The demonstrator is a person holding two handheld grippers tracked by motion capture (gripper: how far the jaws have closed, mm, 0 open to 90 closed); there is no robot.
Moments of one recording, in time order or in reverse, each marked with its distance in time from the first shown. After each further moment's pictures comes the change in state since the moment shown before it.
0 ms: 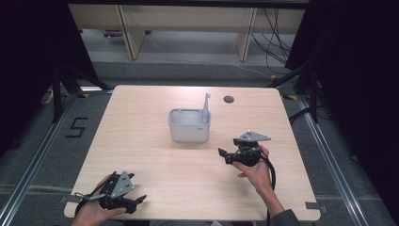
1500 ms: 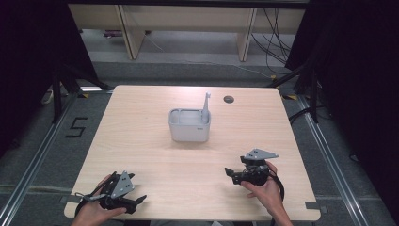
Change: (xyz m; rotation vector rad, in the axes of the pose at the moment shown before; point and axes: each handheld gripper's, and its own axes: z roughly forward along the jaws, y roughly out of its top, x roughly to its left) left arm -0.001 0.000 0.001 -0.007 0.000 -0.009; right arm 0.010 -0.042 -0.032 0.101 0.007 -0.015
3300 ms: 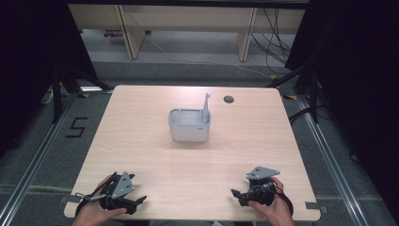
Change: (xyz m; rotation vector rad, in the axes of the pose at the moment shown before) left arm -0.001 0.000 0.001 0.010 -0.006 0.015; right arm 0.019 -0.039 -0.025 0.165 -0.011 -0.075
